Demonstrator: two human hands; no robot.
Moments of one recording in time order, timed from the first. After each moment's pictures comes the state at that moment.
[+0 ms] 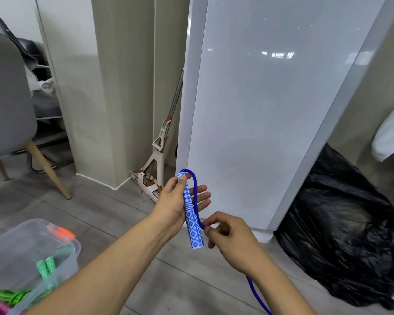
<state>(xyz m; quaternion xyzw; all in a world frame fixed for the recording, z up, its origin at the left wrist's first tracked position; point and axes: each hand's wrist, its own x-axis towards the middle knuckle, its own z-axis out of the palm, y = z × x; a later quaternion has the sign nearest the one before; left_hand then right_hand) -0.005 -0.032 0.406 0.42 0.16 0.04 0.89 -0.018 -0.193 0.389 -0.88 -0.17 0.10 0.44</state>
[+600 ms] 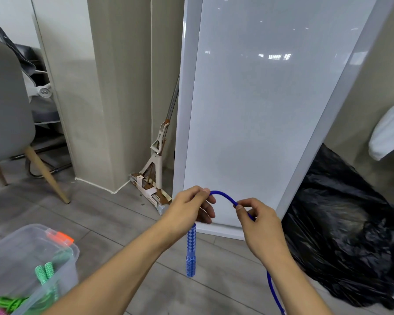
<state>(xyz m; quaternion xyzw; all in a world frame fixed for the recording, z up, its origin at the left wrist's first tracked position) -0.018 -0.045 0.410 0.73 0.02 0.02 0.68 0.001 -0.226 0.400 -0.88 -0.06 -0.09 0.46</state>
